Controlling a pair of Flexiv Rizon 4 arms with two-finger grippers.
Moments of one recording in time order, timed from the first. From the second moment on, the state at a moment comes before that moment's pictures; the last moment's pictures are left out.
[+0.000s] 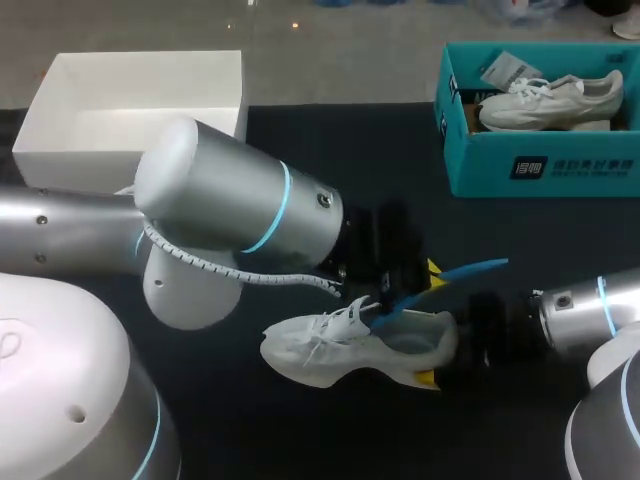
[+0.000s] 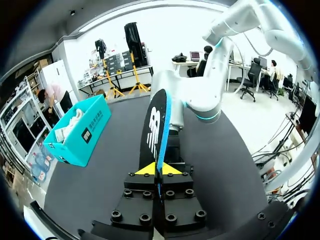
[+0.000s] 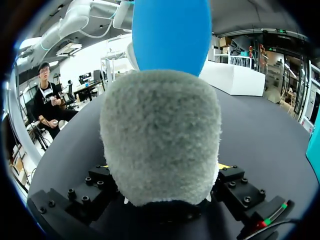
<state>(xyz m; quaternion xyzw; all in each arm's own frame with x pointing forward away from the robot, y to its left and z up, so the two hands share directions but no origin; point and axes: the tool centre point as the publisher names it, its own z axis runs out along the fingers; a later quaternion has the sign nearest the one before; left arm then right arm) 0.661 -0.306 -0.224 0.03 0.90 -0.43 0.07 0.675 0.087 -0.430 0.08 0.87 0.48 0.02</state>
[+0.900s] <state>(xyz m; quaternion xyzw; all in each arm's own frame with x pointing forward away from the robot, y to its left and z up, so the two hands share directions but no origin) 0.631 -0.310 -0.128 0.05 0.83 -0.55 0.04 0.675 0.087 -0.430 0.08 0.87 0.48 0.02</state>
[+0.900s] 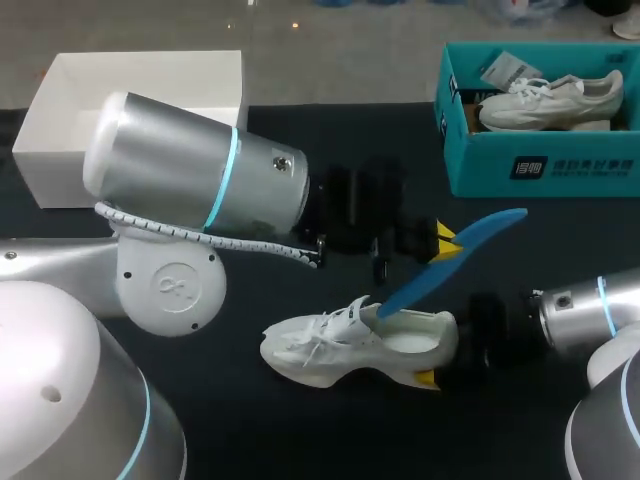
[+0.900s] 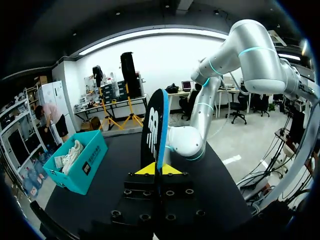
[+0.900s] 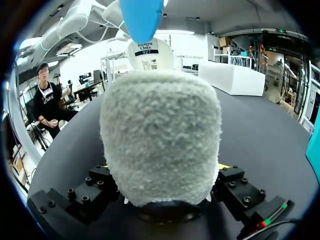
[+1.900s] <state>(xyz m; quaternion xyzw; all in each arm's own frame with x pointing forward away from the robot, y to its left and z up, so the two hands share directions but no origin) 0.566 -0.254 -0.111 0.01 0.66 -0.74 -0.13 0.675 0.087 -0.430 0.08 0.87 0.48 0.02</state>
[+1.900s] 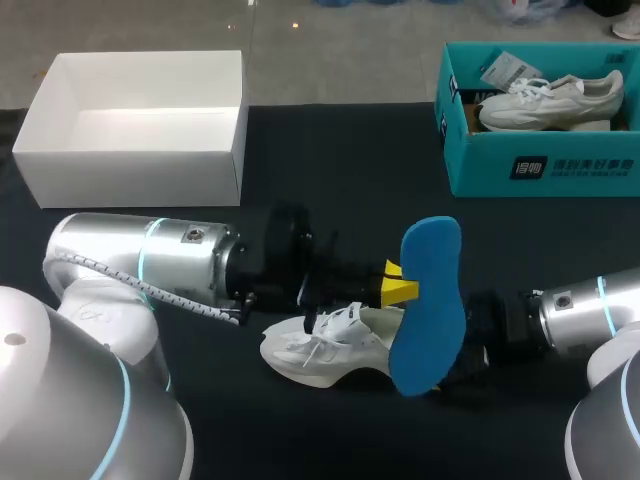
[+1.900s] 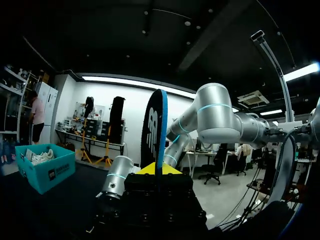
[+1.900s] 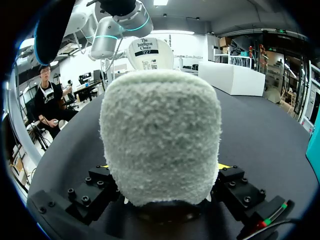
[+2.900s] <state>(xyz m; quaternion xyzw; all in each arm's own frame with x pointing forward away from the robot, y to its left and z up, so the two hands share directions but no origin) 0.600 -0.238 -0.083 0.01 0.61 -0.75 -0.25 0.675 0.087 -0.430 0.08 0.87 0.48 0.02</state>
